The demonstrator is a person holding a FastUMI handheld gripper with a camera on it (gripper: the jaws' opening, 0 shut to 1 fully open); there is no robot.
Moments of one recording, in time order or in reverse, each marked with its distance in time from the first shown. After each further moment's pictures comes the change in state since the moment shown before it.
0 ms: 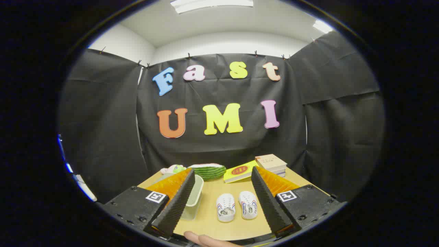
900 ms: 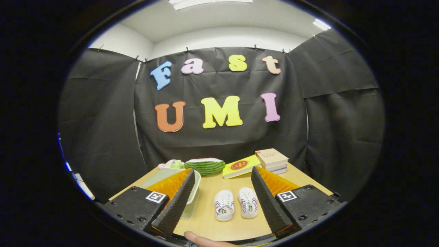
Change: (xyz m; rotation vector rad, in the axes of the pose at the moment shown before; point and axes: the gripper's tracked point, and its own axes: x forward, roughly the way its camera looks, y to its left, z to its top) arm 0.043 -0.014 -0.036 0.013 0.073 -0.005
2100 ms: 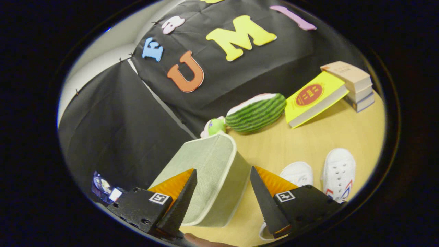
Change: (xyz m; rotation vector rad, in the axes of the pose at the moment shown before) arm 0.236 0.084 -0.161 0.459 0.554 0.617
